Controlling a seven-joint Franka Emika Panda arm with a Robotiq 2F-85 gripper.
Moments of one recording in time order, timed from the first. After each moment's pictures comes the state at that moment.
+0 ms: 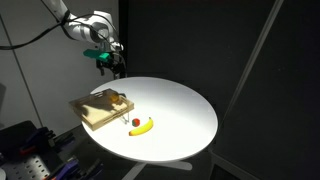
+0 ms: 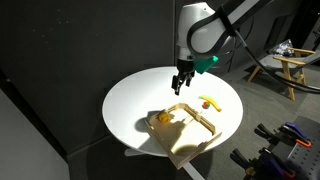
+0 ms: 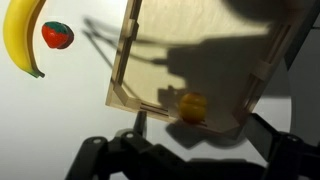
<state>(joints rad) 0.17 0.29 0.12 -2.10 -0.07 2.45 0.10</state>
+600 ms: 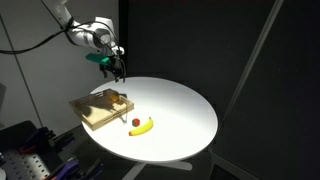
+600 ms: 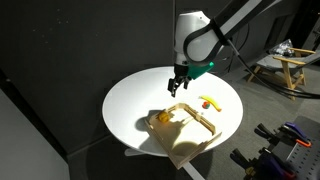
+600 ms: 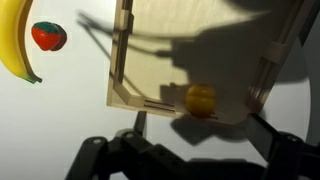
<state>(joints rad) 0.20 0.37 0.08 -2.06 -0.09 2.51 0.22</state>
